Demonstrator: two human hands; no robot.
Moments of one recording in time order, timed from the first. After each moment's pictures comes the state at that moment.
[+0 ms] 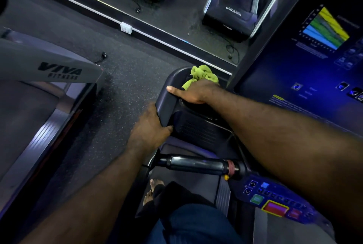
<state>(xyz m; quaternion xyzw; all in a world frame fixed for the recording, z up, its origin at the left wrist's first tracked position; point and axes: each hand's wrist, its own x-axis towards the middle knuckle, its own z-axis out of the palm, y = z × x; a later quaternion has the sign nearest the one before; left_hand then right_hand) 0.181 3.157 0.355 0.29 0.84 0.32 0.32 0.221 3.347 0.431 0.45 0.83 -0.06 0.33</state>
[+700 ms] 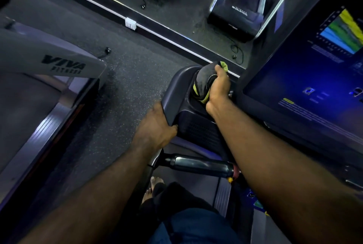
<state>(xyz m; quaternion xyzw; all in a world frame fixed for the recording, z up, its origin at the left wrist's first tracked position) 0.180 3.162 0.352 0.29 0.85 0.31 0.32 0.231 3.345 0.412 0.58 0.34 -0.67 -0.32</state>
